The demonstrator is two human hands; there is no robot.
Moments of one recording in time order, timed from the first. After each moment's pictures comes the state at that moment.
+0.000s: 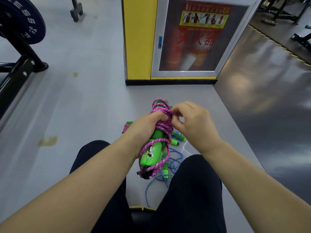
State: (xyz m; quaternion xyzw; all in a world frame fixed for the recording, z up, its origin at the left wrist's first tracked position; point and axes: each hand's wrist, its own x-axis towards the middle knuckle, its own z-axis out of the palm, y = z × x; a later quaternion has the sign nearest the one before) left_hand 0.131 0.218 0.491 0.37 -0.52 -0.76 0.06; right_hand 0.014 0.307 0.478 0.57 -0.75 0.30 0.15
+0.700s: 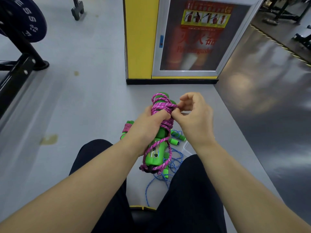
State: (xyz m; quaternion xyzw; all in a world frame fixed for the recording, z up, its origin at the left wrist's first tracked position) left_hand 0.127 0.221 0.490 0.34 -0.60 -0.71 0.14; right_hand 0.030 0.298 0.484 0.35 -0.77 0.53 -0.01
